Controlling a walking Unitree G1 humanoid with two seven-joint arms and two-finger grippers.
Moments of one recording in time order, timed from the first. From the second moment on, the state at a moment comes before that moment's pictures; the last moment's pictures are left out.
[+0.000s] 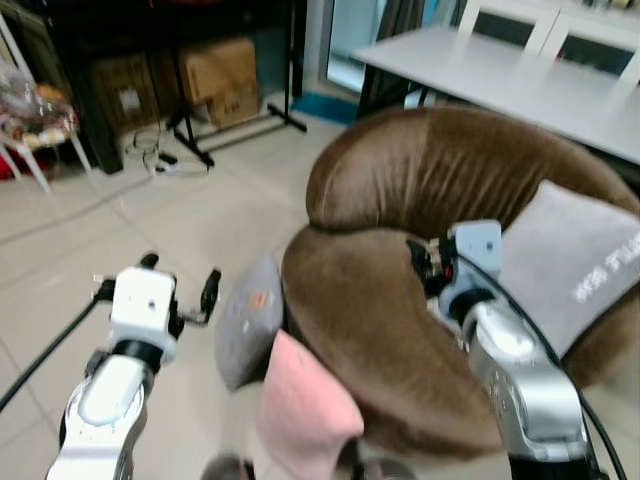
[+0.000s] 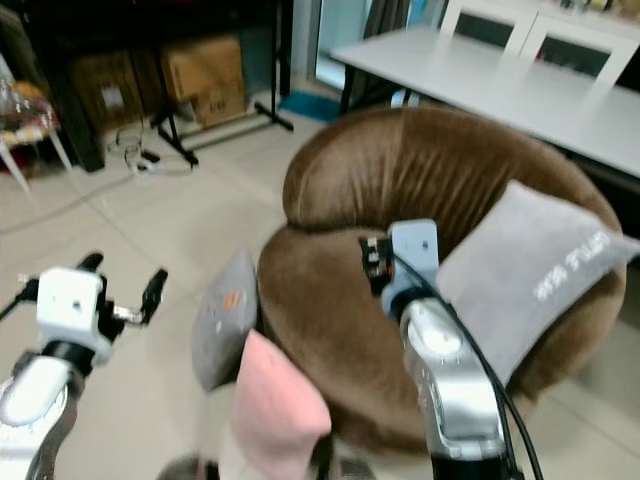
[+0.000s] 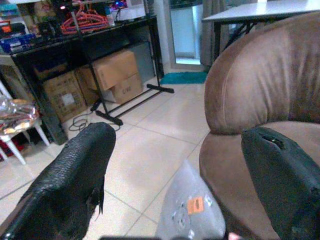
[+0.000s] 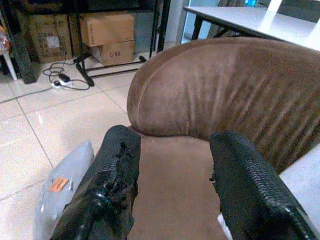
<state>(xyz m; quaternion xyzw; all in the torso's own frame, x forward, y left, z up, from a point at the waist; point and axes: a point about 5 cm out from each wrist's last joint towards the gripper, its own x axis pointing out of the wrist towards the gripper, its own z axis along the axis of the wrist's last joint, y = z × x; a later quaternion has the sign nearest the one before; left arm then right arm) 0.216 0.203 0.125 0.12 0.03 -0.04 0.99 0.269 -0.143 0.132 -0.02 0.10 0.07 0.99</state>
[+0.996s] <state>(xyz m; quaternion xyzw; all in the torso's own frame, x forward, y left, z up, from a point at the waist) 0.211 0.207 0.121 0.09 0.04 -0.02 0.99 0.270 -0.138 0.125 -0.03 0.11 0.10 0.99</state>
